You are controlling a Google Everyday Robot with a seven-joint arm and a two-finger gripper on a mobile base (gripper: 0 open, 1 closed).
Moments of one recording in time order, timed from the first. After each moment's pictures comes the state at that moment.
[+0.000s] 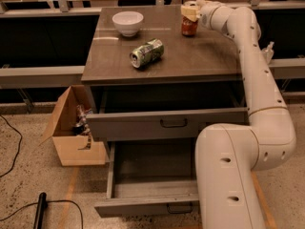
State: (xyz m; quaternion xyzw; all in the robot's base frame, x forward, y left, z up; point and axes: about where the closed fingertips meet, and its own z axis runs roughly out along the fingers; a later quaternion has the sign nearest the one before) arm 0.968 -0.177 0.937 -0.21 0.69 0.13 0.68
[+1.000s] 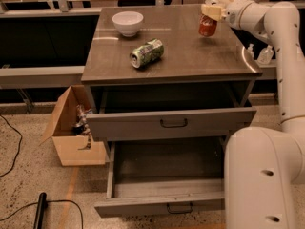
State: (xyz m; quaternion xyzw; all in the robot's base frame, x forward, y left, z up) arm 0.907 -0.241 0.961 -0.23 0.69 0.17 0.67
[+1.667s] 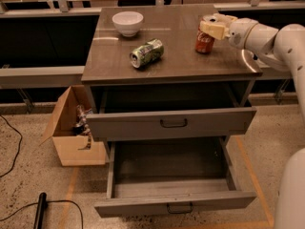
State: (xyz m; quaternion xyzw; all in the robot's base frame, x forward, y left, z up) arm 0.836 -0.219 0.930 -0.27 0.65 0.24 0.66
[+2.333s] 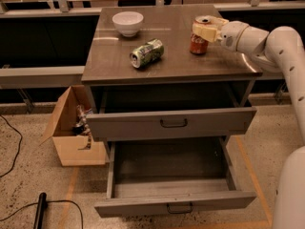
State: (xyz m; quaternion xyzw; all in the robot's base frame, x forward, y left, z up) arm 0.833 -0.194 0.919 -0.28 0.65 0.26 0.65
